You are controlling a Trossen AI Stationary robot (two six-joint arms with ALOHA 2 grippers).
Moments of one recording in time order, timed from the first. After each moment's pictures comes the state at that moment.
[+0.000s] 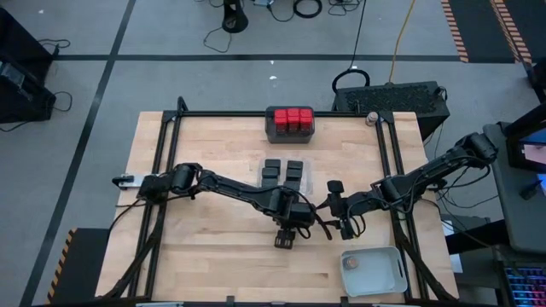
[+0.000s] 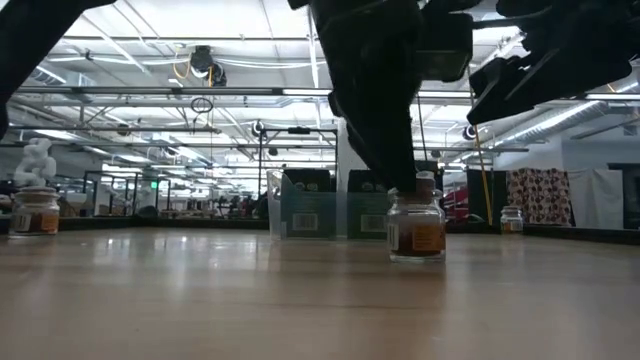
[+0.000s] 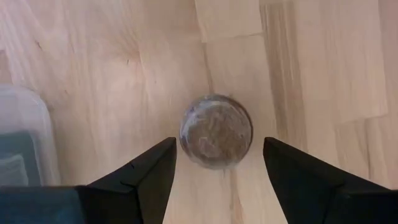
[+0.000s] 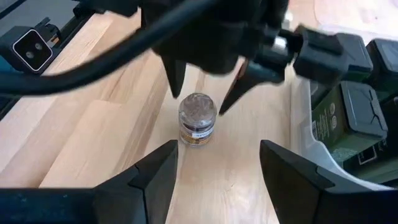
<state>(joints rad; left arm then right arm) -0.21 2.30 1.98 -0.91 0.08 -0.04 0.39 1.12 0.54 -0.04 0.18 0.13</state>
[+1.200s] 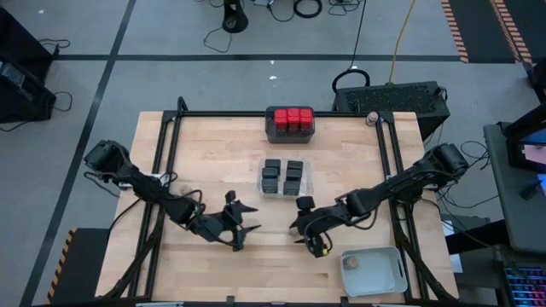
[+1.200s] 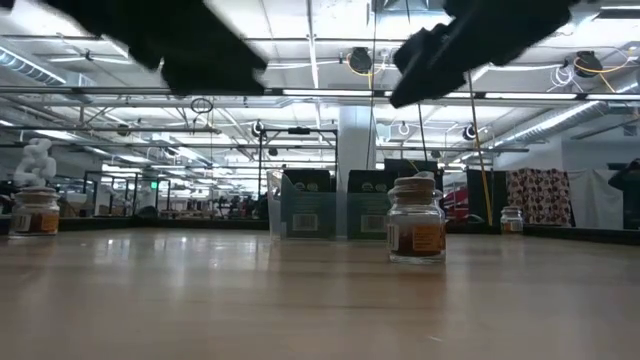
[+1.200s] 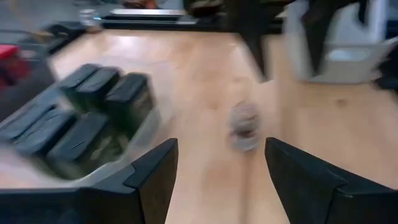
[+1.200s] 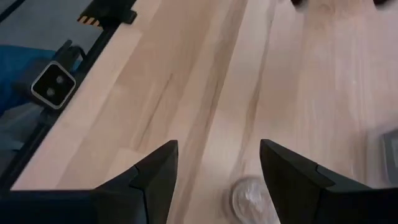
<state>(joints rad) -0.54 1.50 0.70 0.32 -0.65 -0.30 0.39 1.57 0.96 -0.11 0.05 0.12</state>
